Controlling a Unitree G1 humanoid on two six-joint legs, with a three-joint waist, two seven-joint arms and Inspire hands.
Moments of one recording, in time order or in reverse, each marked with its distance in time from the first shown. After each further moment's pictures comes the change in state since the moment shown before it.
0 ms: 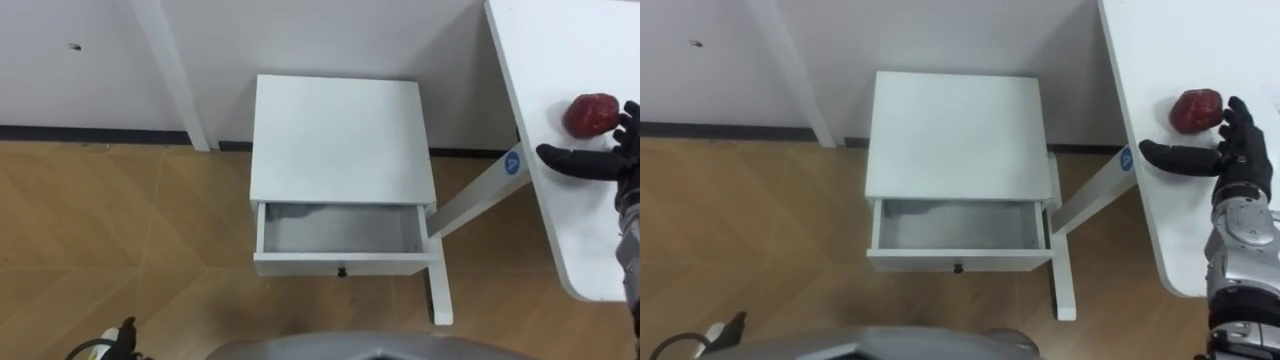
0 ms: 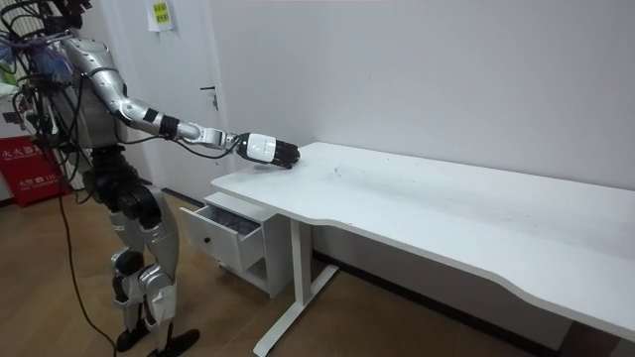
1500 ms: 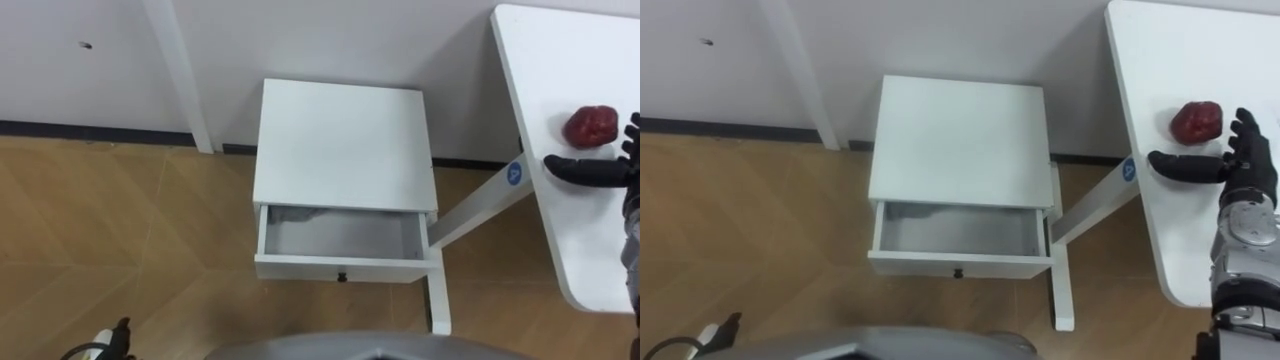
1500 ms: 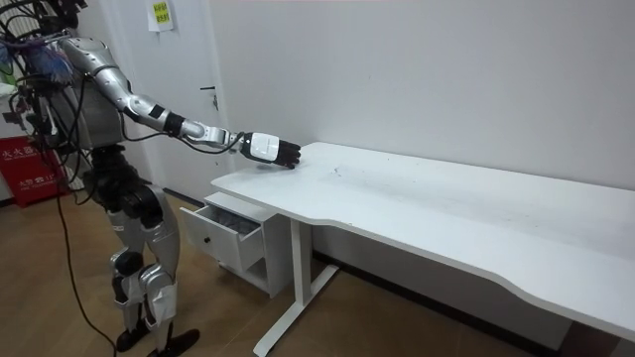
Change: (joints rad) left arm 0.003 0.026 0.000 0.040 0.007 -0.046 0.008; right arm -0.084 -0.021 -0.004 0.218 -0.075 -0.077 -0.012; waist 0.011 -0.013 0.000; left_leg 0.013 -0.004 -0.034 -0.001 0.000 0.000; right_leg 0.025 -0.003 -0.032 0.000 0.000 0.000
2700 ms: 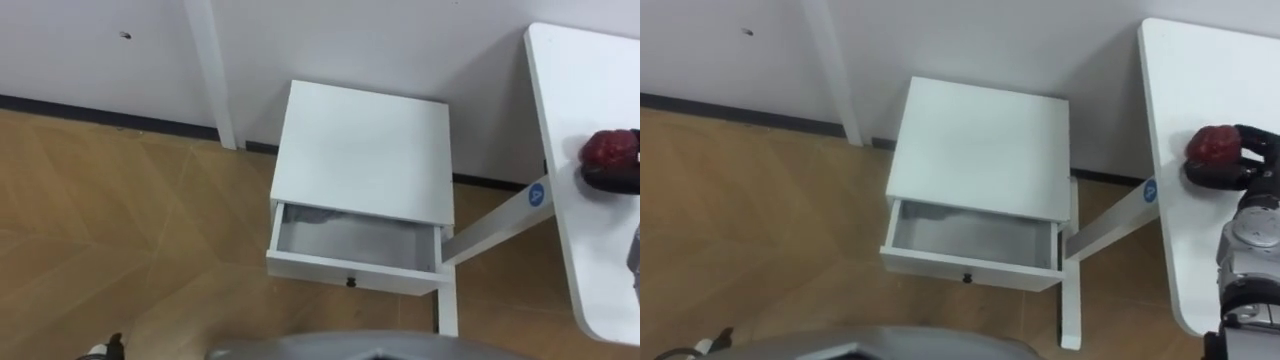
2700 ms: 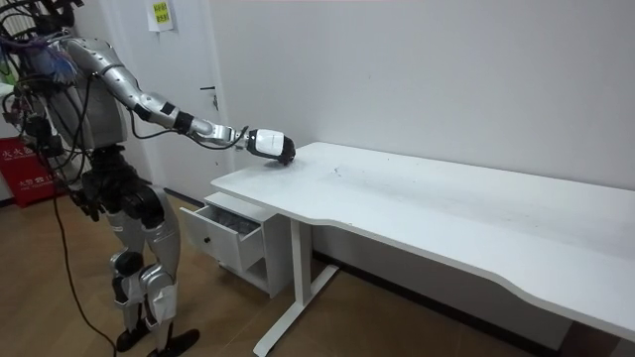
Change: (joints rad) left arm 0.025 -0.001 -0.020 0.016 -0.006 0.028 0.042; right arm -0.005 -0.043 0.098 0.043 0.031 0.017 -0.180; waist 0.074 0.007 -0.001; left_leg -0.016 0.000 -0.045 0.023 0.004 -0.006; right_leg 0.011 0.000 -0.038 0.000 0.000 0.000
